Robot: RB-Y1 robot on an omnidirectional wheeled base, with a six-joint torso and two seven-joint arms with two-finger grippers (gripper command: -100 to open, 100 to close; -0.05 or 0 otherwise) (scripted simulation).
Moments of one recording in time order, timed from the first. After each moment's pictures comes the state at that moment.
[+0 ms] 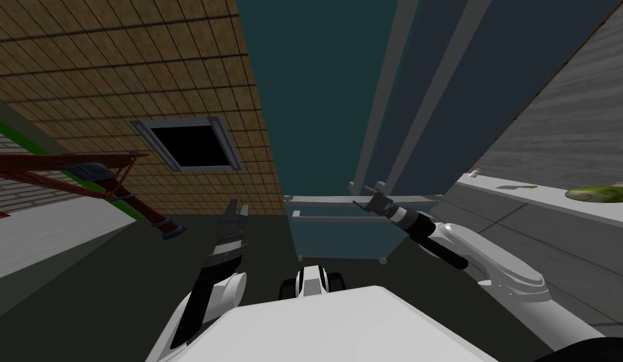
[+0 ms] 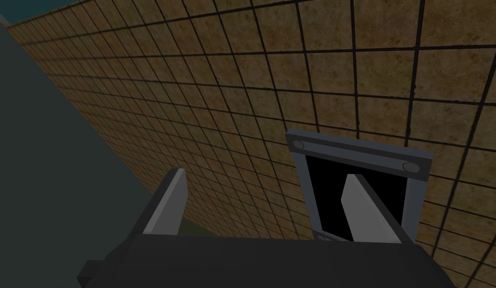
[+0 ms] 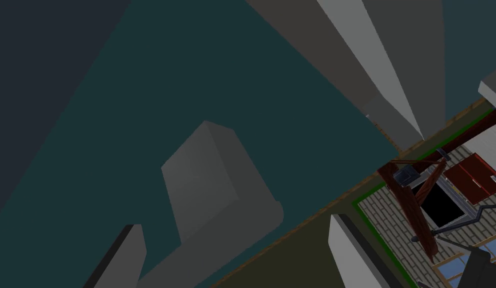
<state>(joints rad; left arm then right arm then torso) 0.48 0.04 0.06 -2.28 -0.03 -0.36 -0.03 0.42 -0.83 -0.35 -2.11 0.70 -0.51 0.60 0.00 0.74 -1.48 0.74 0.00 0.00</state>
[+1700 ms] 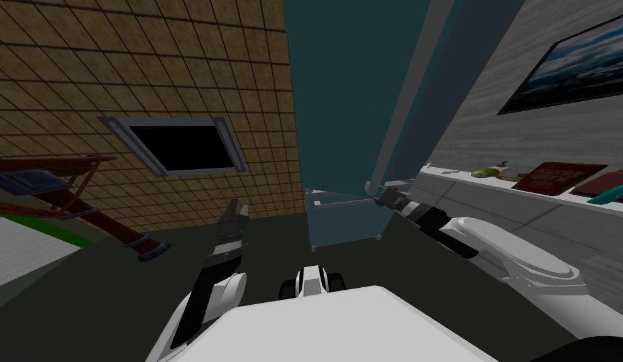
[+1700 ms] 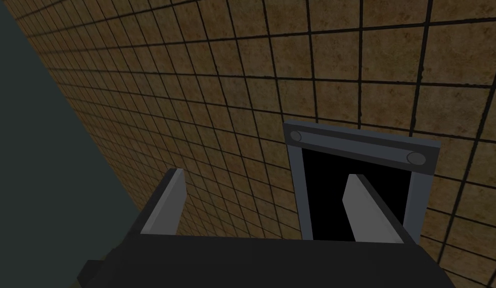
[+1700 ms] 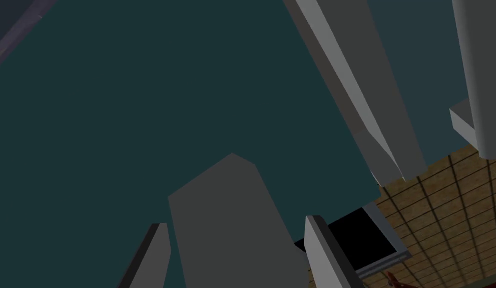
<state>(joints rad) 0.48 0.04 0.06 -2.28 -0.03 -0.36 -0.03 0.44 -0.93 -0.45 -2.00 0.79 -0.40 0.62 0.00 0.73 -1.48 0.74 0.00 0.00</state>
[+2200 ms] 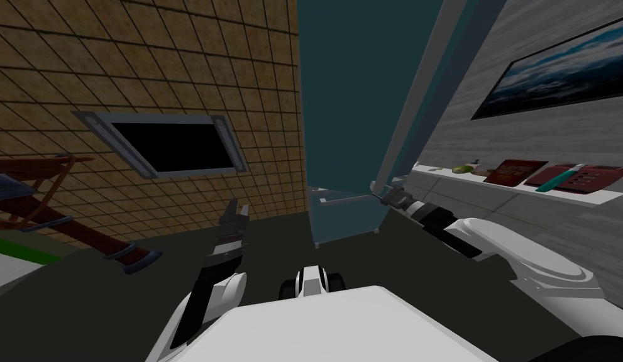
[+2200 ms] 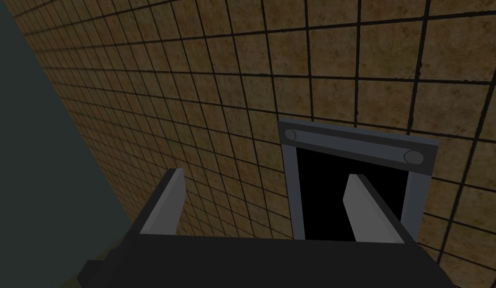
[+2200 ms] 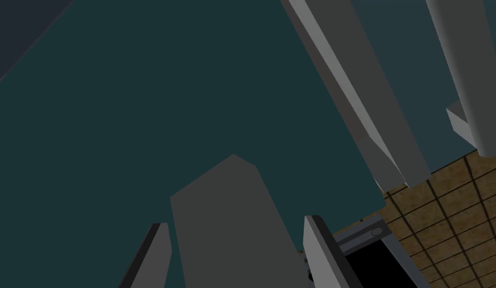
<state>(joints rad) 0.48 0.04 0.06 -2.28 -0.03 -0.36 -0.03 0.45 -0.94 -0.48 -1.96 0.79 -0.34 0.62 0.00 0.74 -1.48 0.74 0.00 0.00</state>
